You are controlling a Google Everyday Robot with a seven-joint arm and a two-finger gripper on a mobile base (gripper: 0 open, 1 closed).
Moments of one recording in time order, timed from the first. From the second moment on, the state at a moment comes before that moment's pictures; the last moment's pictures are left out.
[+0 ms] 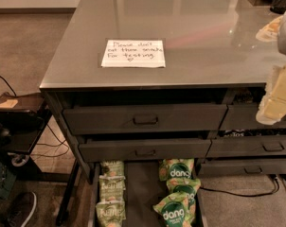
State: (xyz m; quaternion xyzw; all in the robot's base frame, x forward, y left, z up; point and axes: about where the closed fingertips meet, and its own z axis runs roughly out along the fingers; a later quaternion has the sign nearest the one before) arm 0.438 -0.217 0.976 -0.60 0.78 -0.03 0.16
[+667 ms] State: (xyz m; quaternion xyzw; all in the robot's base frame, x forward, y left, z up) arm 0.433 -0.214 0.956 -0.60 0.79 0.00 0.17
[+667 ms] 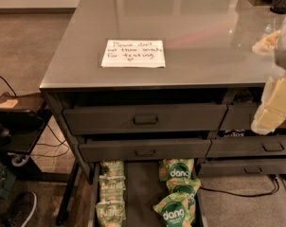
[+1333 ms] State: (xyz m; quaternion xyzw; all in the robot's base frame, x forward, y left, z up) arm 0.414 -0.199 0.830 -0.55 0.79 0.13 0.22
